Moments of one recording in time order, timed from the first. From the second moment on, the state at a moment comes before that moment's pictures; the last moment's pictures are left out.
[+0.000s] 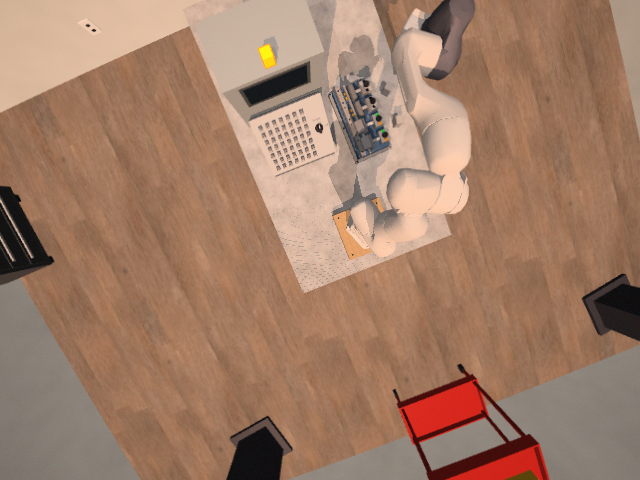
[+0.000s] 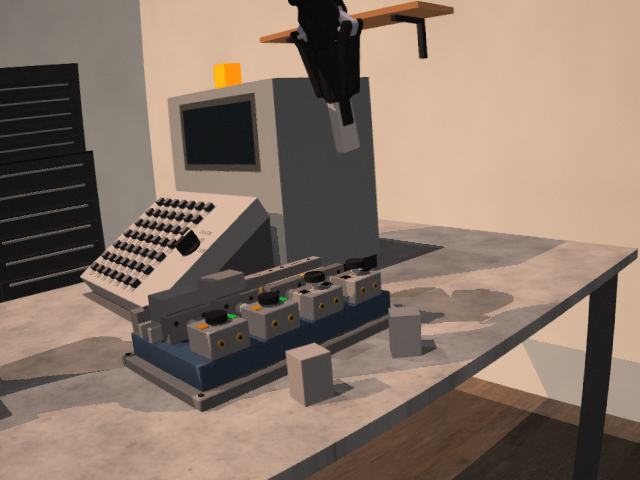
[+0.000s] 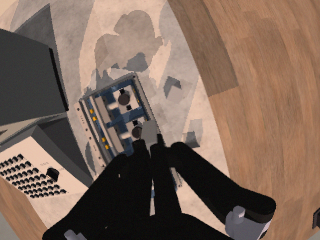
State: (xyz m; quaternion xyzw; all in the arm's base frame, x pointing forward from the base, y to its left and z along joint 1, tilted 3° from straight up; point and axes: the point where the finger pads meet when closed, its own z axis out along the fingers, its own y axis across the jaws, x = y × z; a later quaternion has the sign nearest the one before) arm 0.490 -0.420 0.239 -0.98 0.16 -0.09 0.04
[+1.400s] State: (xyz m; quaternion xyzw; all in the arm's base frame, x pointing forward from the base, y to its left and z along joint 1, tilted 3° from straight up) arm 0.516 -0.480 0.180 -0.90 0.44 0.01 0.03
